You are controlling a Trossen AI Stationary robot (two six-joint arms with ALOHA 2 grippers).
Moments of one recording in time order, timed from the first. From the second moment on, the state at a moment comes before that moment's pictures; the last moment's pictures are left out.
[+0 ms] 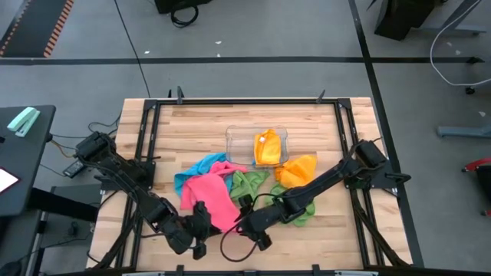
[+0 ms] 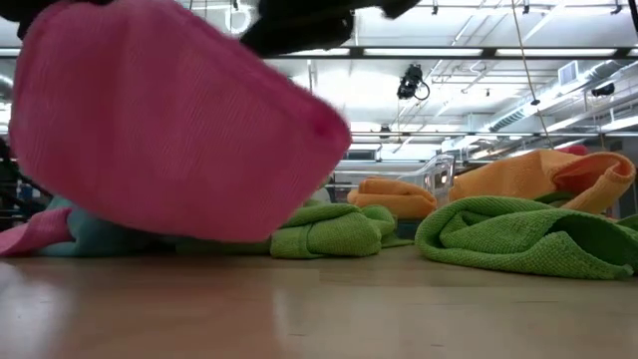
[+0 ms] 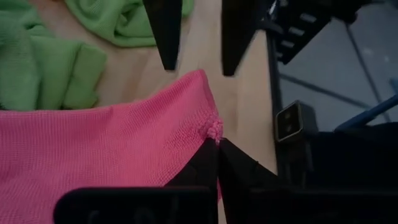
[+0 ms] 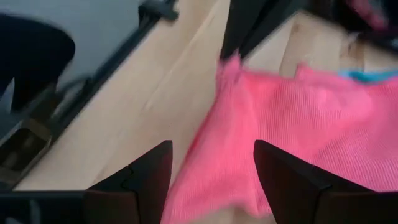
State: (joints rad) left arm -0.79 1.57 0.91 -0.02 -0.55 -0.84; right arm 0.47 1.96 1.42 -0.20 0.16 -0.08
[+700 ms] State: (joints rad) left arm -0.76 1.81 1.09 0.17 -0.56 -0.78; right arm 0.53 1.64 1.02 0.01 0.13 -0.07
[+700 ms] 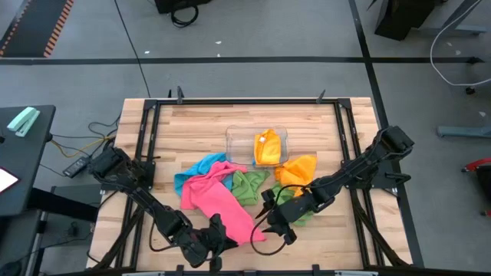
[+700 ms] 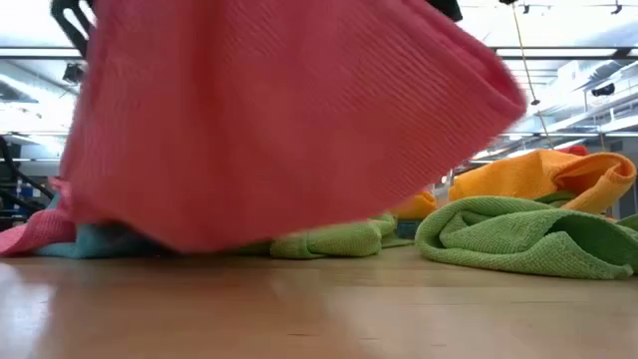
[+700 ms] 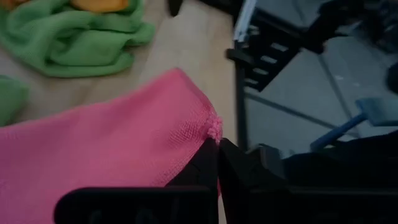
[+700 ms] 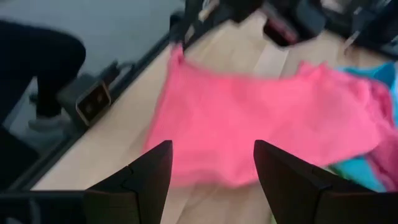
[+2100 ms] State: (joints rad) left arm -0.75 1.93 1.25 -0.09 -0.61 -1.24; right arm 0.69 1.86 0.95 0.26 0.32 0.03
